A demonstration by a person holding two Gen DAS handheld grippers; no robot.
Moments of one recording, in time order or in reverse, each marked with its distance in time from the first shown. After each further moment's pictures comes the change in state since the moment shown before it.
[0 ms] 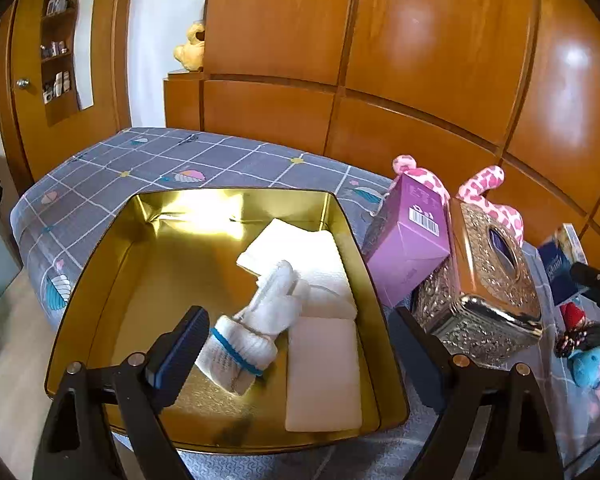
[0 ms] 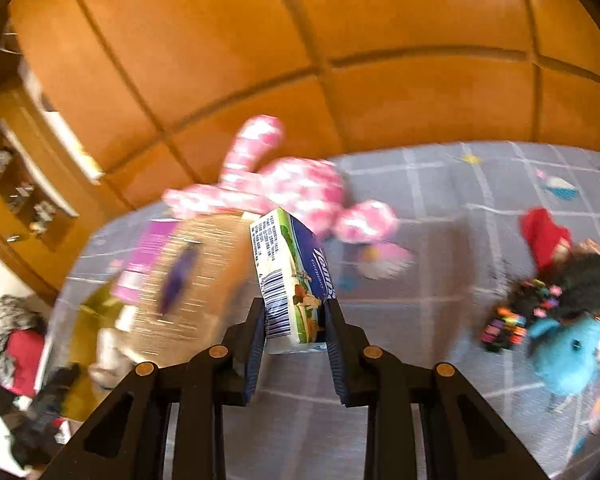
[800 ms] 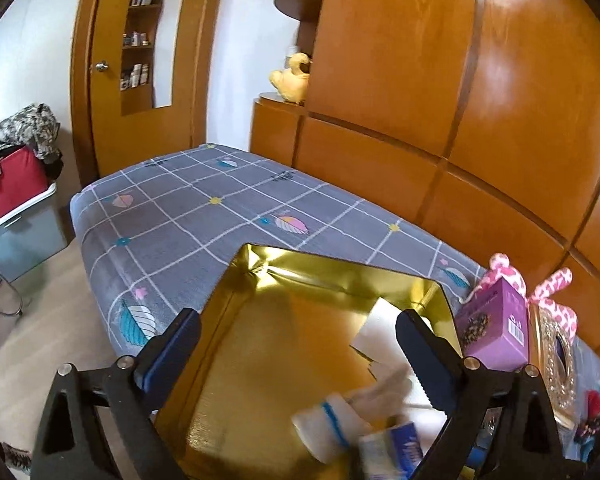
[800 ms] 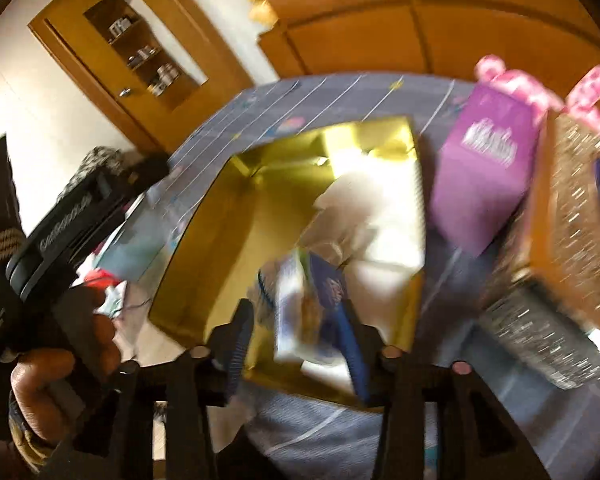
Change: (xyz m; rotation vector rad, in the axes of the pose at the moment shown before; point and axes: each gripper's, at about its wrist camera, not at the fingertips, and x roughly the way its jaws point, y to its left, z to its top) left arm -0.011 0.095 0.045 -0.187 -0.116 0.176; right arm 0.105 0.215 -0.095 -0.336 0.379 0.361
